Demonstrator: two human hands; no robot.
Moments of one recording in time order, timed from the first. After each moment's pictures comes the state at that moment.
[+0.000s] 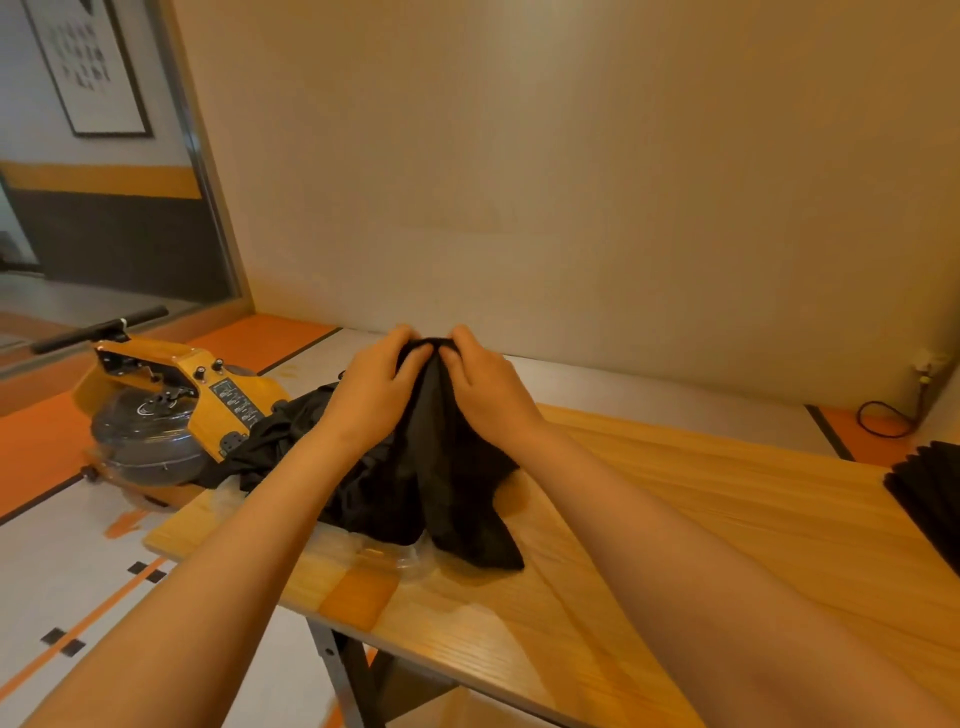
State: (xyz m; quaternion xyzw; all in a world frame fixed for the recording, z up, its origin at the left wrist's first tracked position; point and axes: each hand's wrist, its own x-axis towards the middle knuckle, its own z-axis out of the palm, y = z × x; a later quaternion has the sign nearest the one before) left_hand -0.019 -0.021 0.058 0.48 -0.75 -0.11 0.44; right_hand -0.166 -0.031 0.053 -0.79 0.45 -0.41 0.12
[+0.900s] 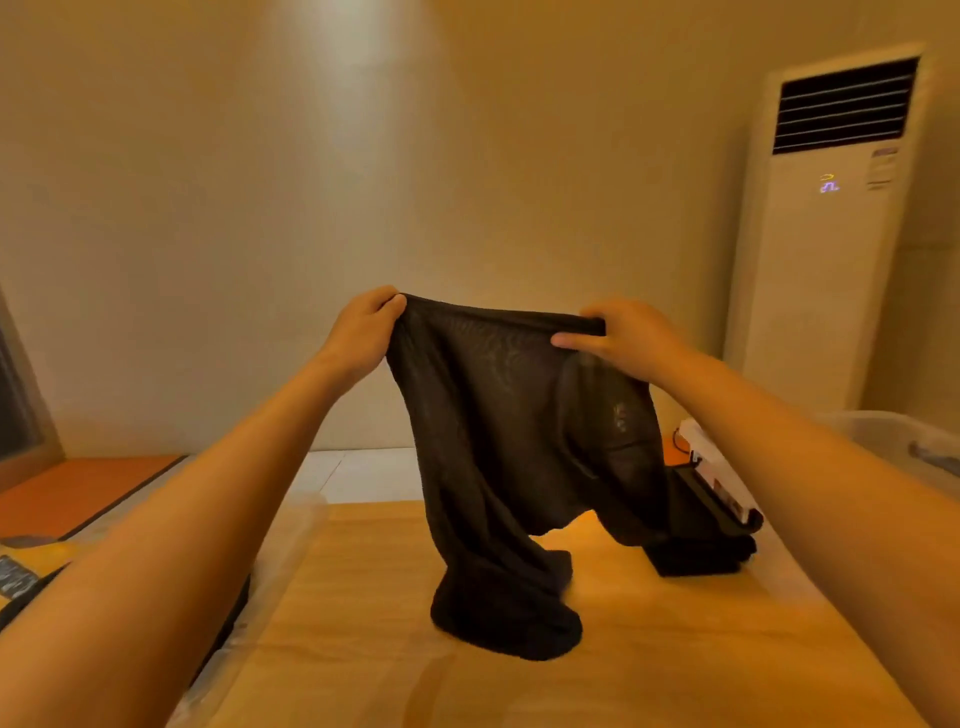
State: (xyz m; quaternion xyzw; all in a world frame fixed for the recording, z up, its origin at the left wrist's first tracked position) left_hand -0.251 0.000 0.225 0.36 -0.77 -0.21 0.48; right_hand -0.523 0.094 0.217 -0.69 0.66 -0.30 -0.10
